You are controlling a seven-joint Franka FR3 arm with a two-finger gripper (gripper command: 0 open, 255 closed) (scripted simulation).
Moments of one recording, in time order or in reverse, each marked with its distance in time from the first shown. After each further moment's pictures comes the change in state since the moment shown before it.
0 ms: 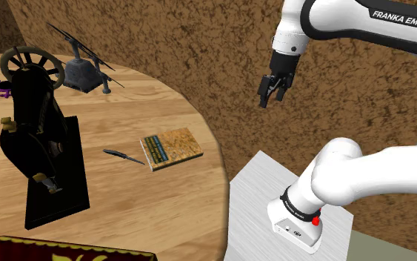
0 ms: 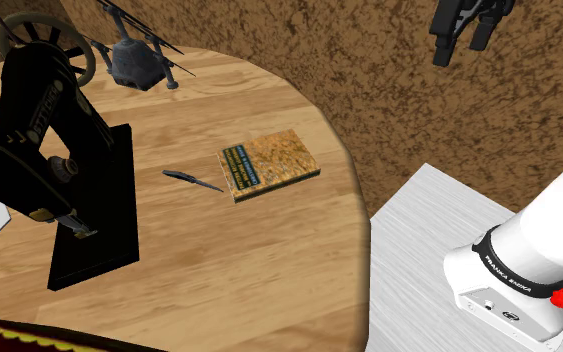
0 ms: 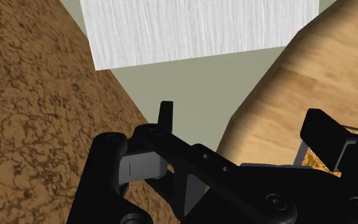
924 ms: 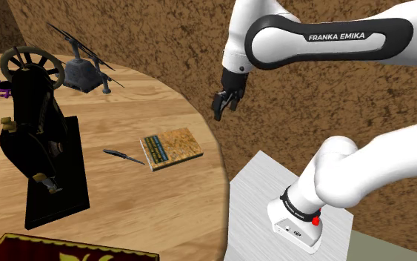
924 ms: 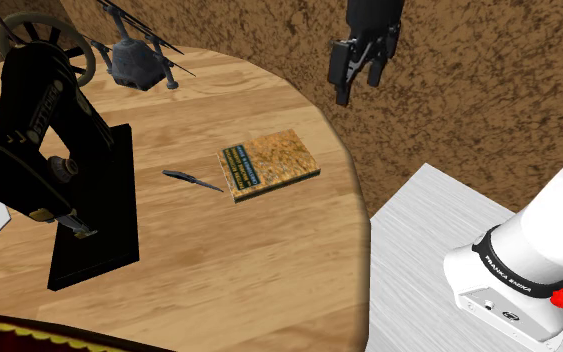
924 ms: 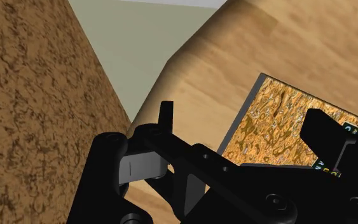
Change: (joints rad) arm 0.128 0.270 0.121 -0.002 0.084 0.362 0.005
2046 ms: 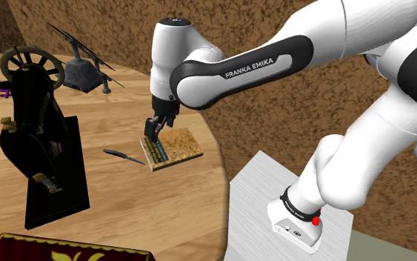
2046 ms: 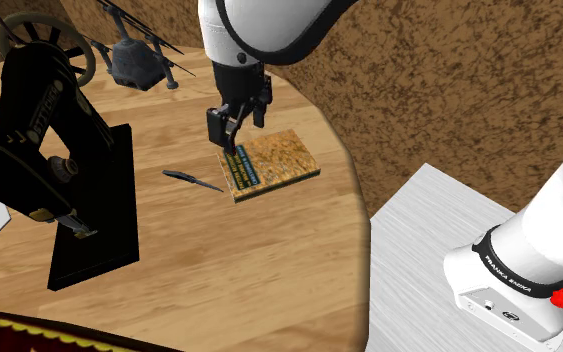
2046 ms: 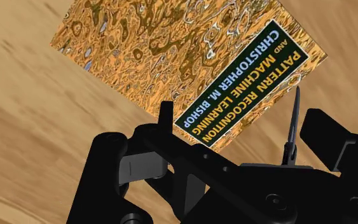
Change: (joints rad) arm 0.128 0.489 0.167 0.253 -0.047 0.365 0.035
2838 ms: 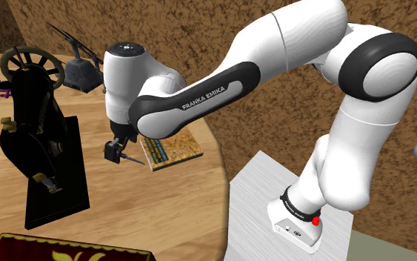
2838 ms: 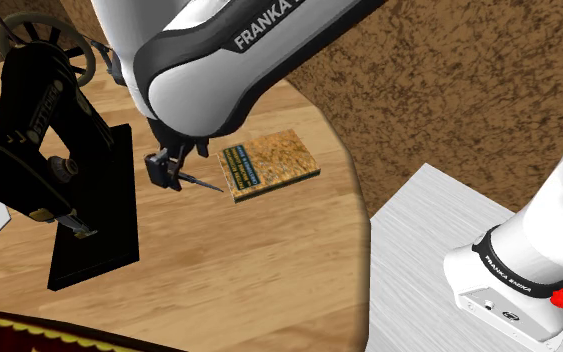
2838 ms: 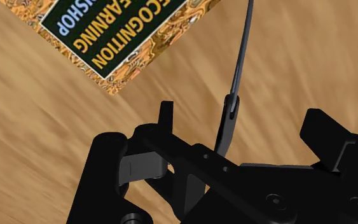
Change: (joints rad) arm 0.091 0.302 0.049 0.231 -0.141 0.124 0.060
